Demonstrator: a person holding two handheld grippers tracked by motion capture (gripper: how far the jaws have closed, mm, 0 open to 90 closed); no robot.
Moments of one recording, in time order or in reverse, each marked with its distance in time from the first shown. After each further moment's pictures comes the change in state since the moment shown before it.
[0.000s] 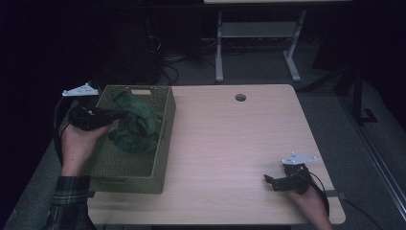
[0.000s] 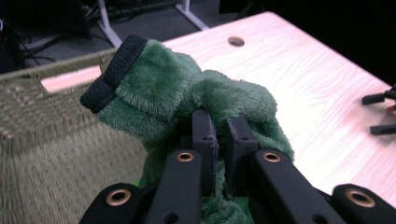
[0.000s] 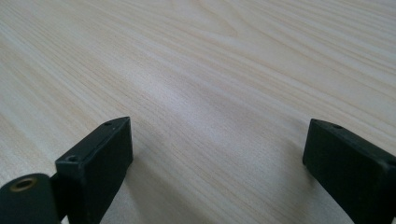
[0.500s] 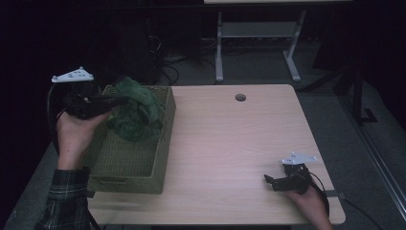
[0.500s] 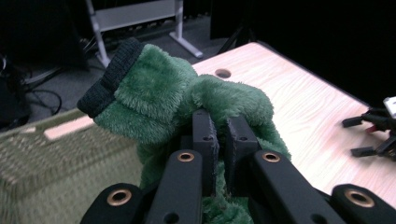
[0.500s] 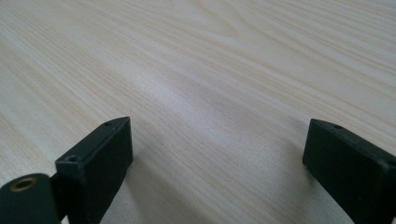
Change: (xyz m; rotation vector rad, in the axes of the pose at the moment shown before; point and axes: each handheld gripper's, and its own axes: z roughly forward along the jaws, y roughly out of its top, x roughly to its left) left arm -0.022 0.037 -0.017 -0.085 -0.028 0.061; right arm 0.000 0.000 0.000 0.001 0.000 0.000
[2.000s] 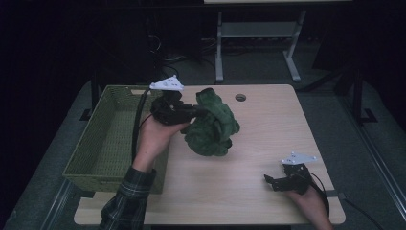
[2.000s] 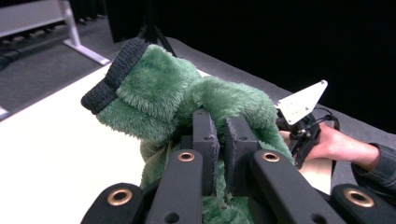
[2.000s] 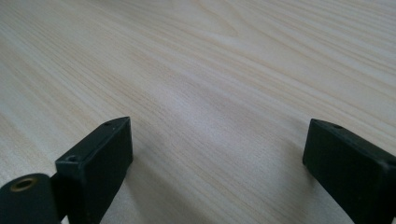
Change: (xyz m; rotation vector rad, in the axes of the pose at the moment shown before) left arm -0.119 0.015 0.132 0.036 -0.358 0.103; right arm 0.000 0.000 0.000 -0.001 0.000 0.001
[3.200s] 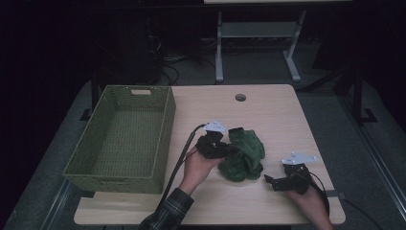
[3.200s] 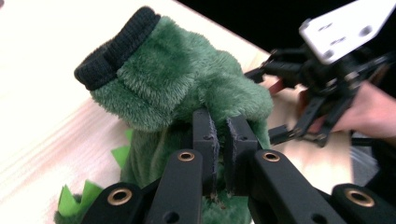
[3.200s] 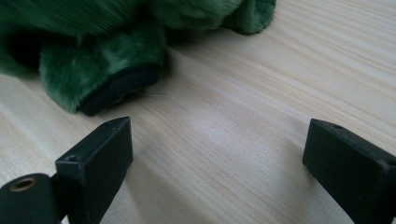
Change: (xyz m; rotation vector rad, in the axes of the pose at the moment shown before) left arm -0.015 -0.099 0.138 0.126 -0.078 -0.105; right arm 0.000 0.000 0.000 0.001 0.000 -0.001
